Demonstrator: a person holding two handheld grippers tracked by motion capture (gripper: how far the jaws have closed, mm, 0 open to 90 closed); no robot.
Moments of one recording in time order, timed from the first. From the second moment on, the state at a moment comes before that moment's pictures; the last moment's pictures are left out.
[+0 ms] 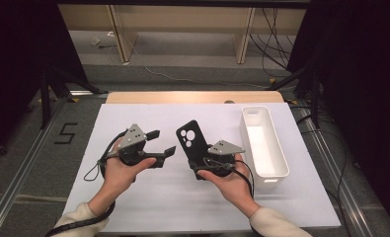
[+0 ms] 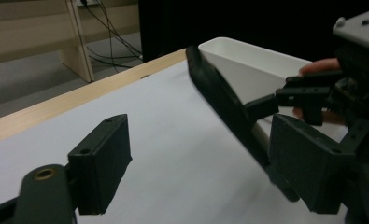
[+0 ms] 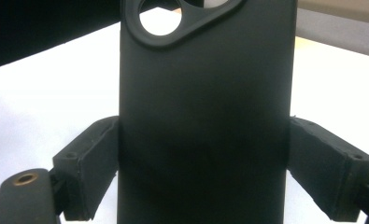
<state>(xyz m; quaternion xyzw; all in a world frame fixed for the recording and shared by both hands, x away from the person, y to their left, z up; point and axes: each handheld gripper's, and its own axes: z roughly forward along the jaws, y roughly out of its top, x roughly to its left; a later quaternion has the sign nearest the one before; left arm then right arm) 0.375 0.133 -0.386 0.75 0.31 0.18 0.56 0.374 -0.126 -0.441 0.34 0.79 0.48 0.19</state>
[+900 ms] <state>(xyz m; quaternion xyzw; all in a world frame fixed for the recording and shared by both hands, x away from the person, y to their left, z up) 0.399 0.105 -0.384 0.71 0.38 0.11 0.58 0.364 -0.120 -0.444 0.33 0.79 0.48 0.21</state>
